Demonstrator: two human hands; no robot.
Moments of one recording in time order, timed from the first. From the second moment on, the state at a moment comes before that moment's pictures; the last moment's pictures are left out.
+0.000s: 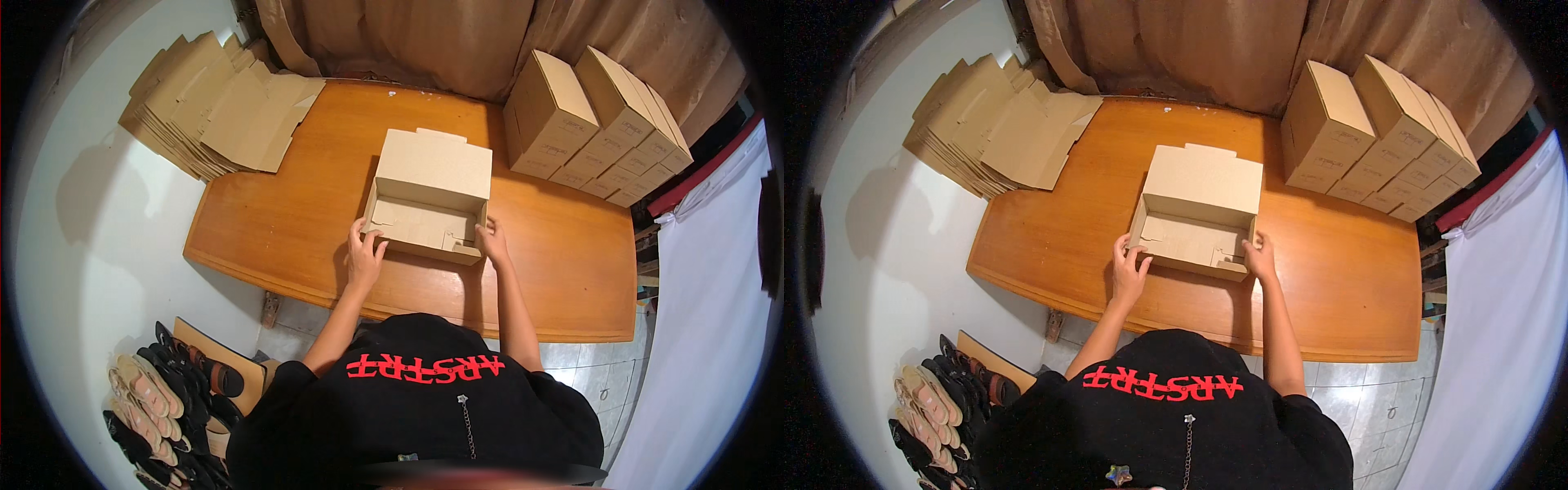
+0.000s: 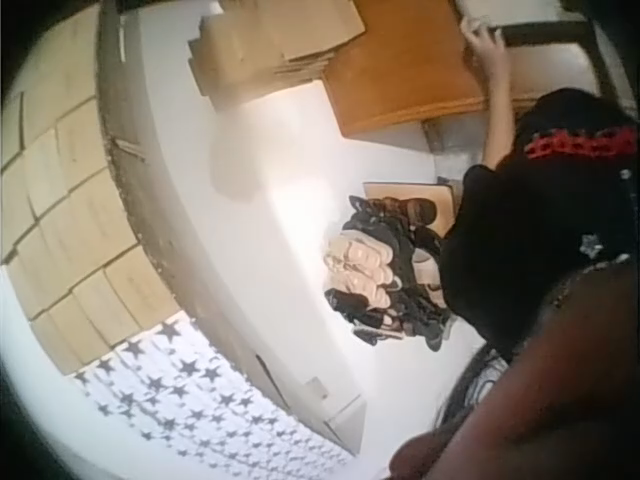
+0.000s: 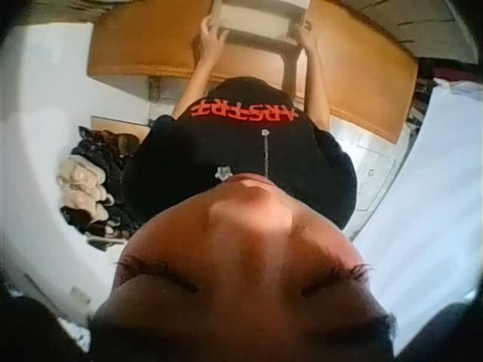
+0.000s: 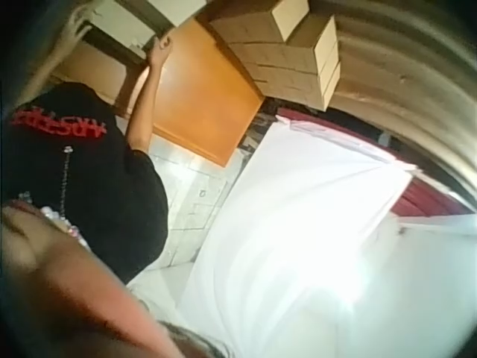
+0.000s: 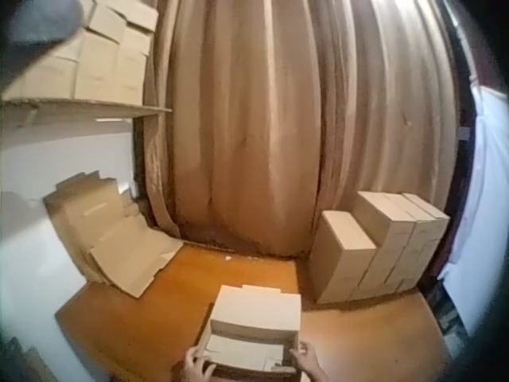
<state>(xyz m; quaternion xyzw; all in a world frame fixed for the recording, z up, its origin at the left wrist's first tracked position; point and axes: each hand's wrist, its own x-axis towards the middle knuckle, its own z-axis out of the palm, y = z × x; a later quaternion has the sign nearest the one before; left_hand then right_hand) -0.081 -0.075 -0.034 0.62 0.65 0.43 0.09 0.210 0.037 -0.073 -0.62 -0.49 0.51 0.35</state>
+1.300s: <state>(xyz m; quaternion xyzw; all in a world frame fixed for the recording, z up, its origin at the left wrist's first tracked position) -0.087 -0.056 -0.043 0.56 0.56 0.60 0.13 0.164 -0.033 -0.017 -0.55 -0.71 0.11 0.43</state>
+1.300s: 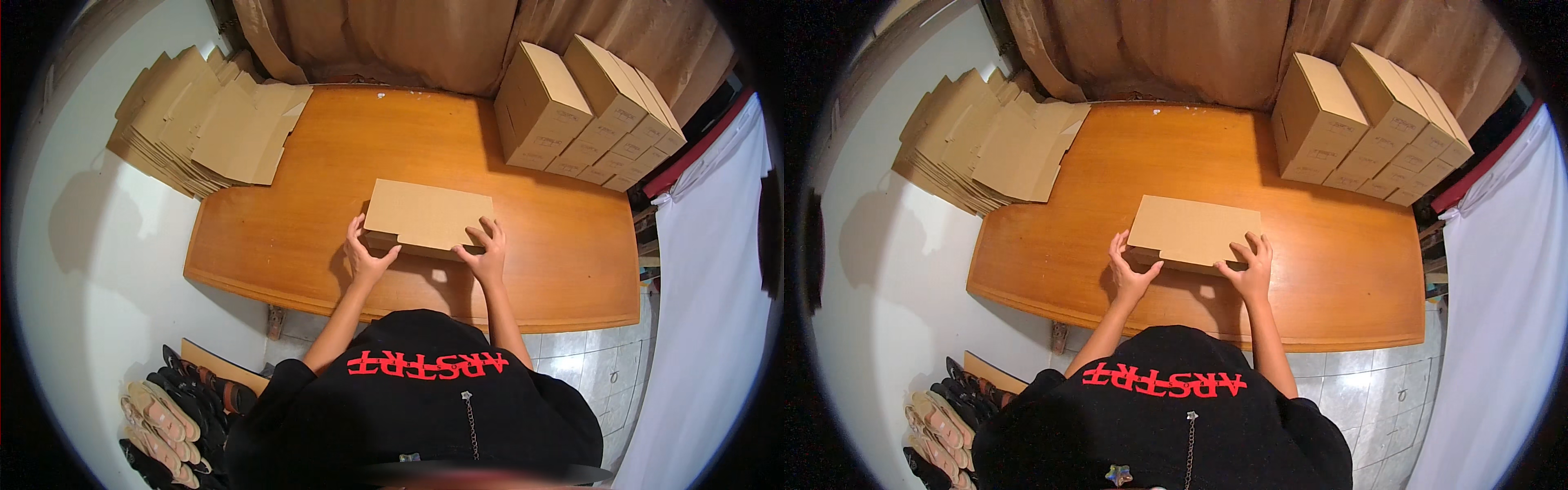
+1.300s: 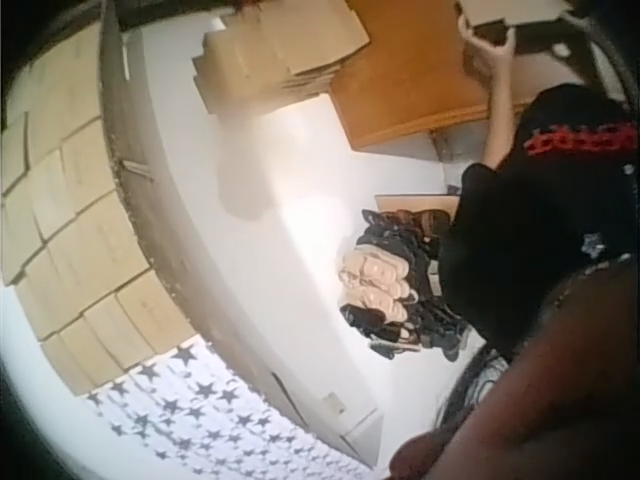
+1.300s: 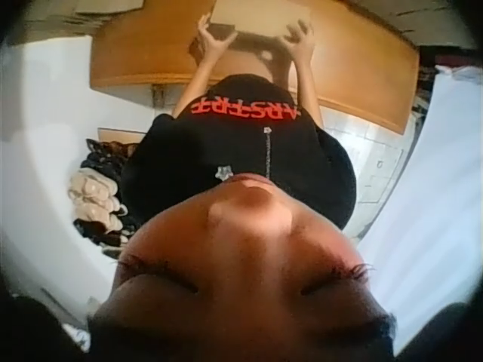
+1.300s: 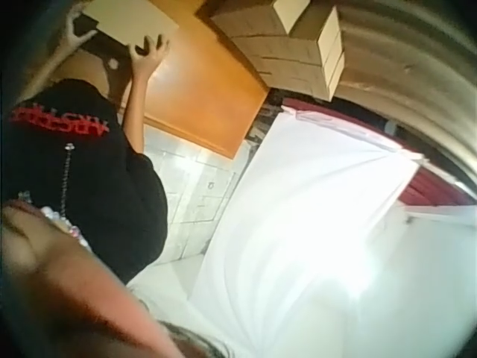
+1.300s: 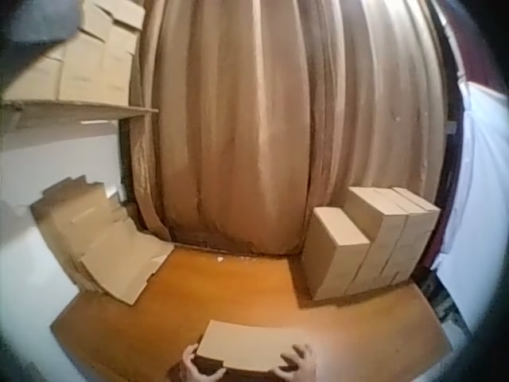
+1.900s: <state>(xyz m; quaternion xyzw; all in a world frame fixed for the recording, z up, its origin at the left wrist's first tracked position) -0.066 -0.047 -0.035 0.59 0.70 0.40 0.03 0.158 -0.030 -0.031 -0.54 -0.71 0.00 0.45</state>
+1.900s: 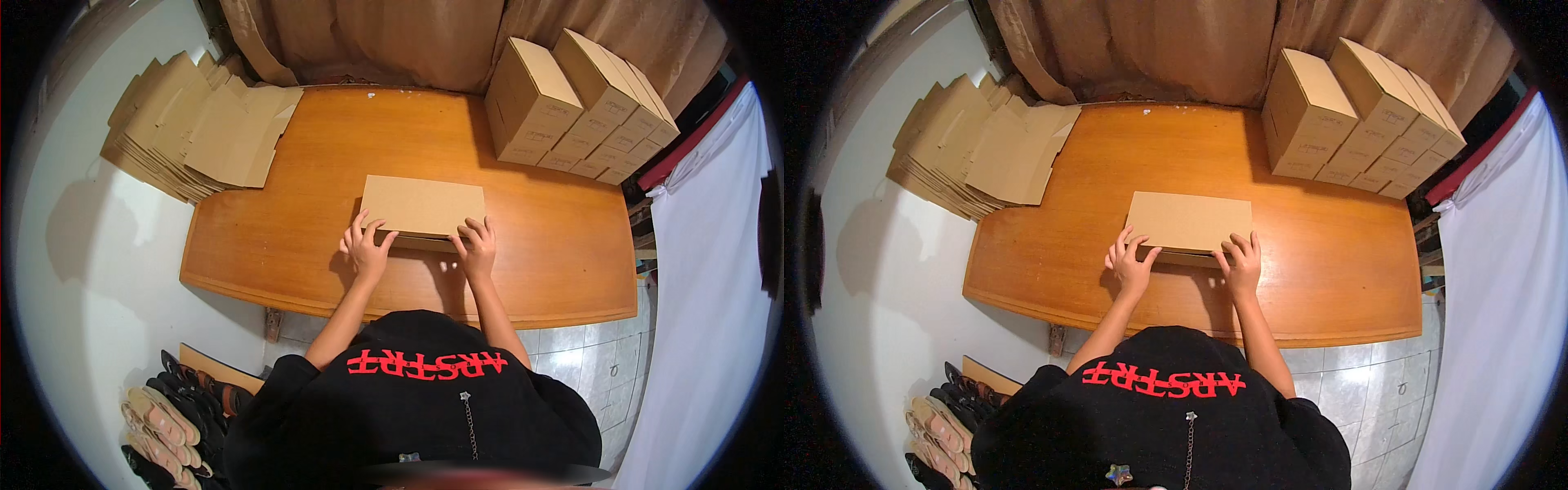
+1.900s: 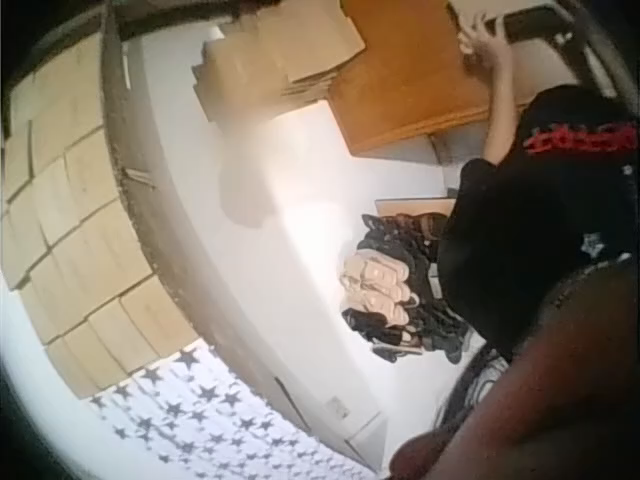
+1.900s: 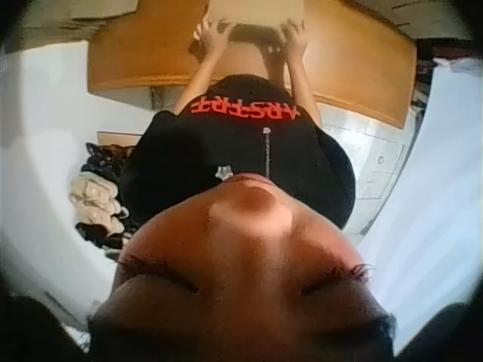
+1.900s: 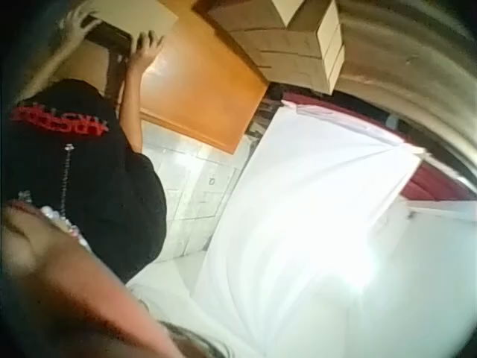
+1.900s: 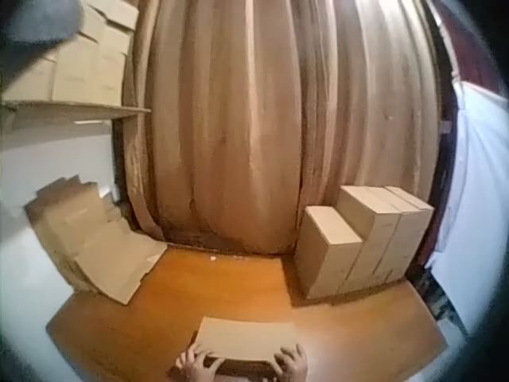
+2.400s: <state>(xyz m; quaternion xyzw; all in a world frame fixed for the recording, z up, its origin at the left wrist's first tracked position) -0.050 -0.041 -0.056 0.58 0.67 0.46 0.10 0.158 -0.032 -0.043 -0.54 -0.72 -0.01 0.44</state>
